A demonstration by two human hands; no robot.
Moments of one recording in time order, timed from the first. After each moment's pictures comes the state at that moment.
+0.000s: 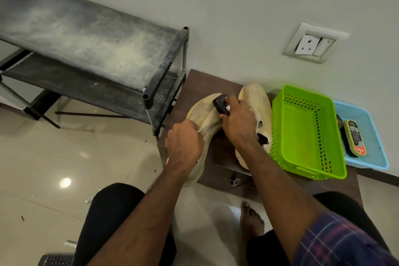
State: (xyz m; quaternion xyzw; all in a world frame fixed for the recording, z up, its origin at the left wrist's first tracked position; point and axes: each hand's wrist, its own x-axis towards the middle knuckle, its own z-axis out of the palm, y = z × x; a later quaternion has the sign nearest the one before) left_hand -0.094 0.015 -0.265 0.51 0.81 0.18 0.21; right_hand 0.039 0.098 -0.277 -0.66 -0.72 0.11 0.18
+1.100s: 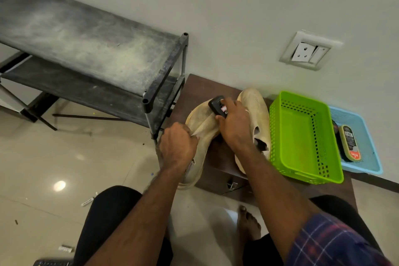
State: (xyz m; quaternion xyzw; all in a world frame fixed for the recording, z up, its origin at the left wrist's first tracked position) left_hand -0.106 0.024 -0.287 0.45 0.82 0.26 0.23; right_hand 0.035 0.103 -0.274 -0.65 -0.72 0.14 0.20
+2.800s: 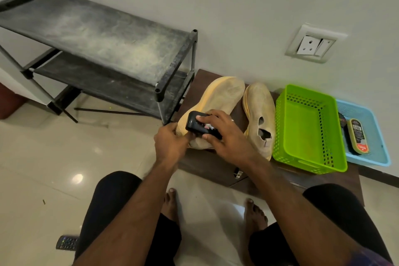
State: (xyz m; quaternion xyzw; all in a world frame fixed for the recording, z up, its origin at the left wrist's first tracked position) left_hand -0.128 -0.029 -0.281 0.33 0.77 0.43 0.34; right_hand 0.041 0.024 -0.258 -0.35 -0.87 0.26 0.24
